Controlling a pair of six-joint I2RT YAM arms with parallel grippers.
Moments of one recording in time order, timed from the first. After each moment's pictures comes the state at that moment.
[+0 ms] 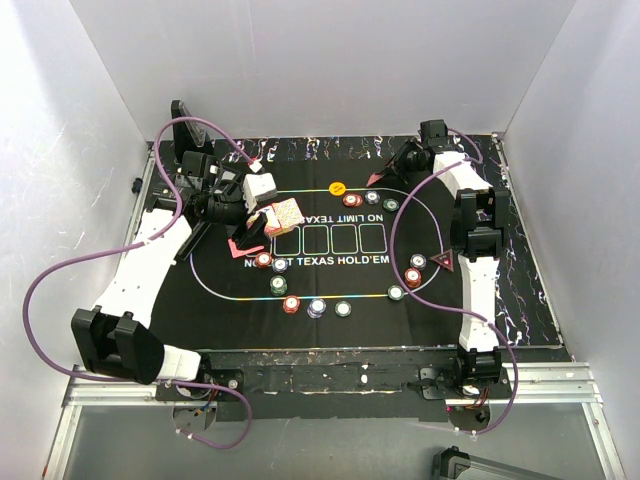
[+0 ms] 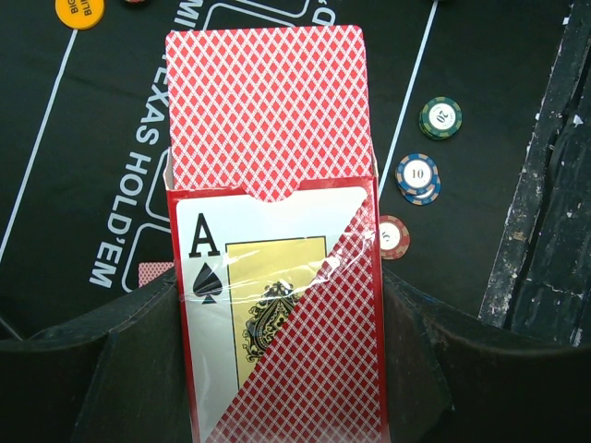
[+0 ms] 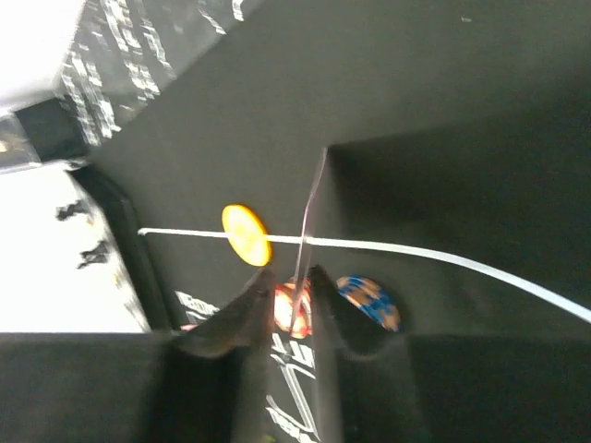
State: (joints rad) left arm -0.22 1.37 1.35 -0.95 0.75 0.81; right arm 0.12 2.43 2.05 -0.46 -0.53 0.84
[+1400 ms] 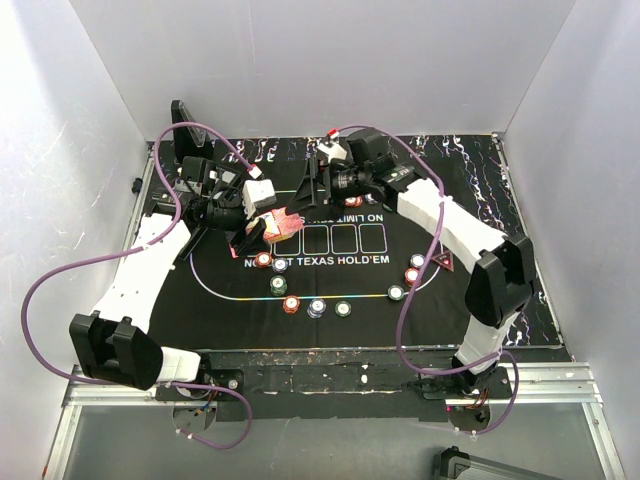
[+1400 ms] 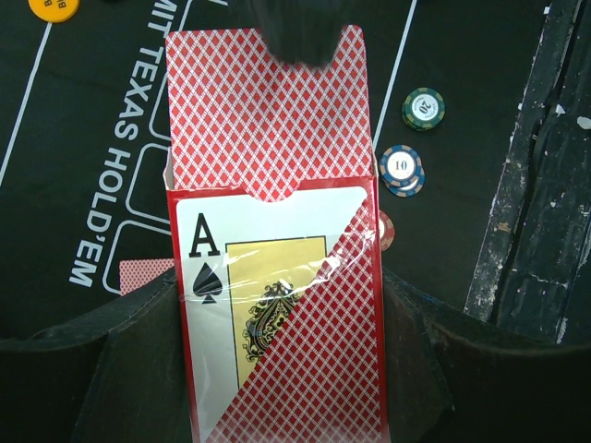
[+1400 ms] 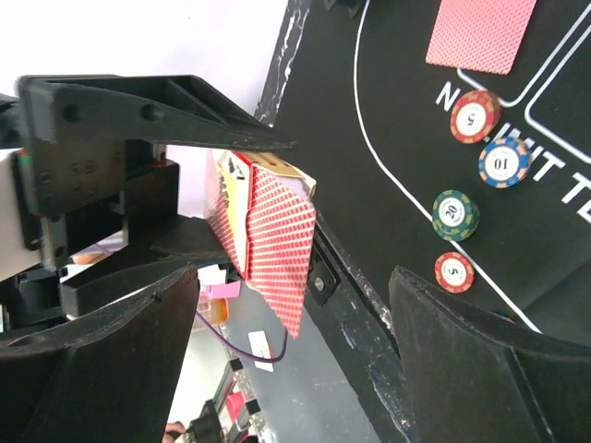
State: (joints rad) left arm -0.22 1.34 1.32 -0.97 0.77 0.83; right arm 0.63 1.75 1.62 -0.45 -0.75 0.74
